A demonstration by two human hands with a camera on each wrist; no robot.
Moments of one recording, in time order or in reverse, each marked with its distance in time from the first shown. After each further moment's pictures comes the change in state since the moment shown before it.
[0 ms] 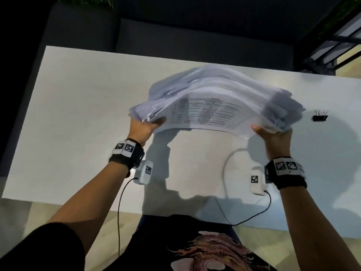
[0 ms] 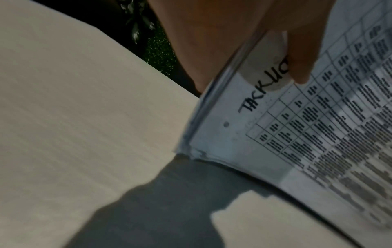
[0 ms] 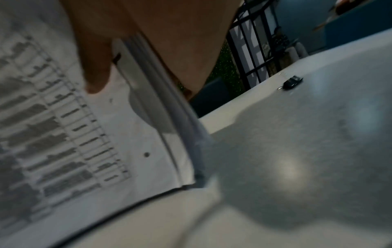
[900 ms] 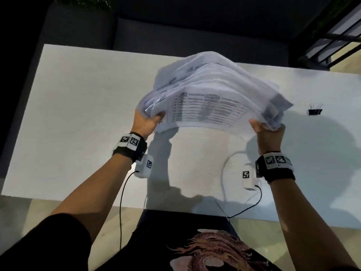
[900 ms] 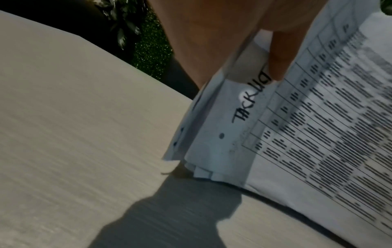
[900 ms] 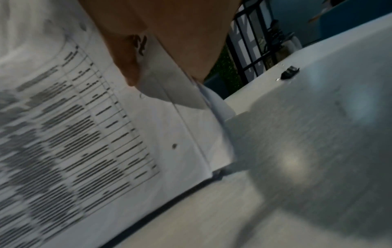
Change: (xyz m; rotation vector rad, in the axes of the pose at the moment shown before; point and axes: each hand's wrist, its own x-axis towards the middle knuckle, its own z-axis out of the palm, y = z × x) left_hand -0.017 0.017 0.010 0.048 -0.071 0.203; right_hand -0.023 -0.003 0.007 0.078 0.086 0.037
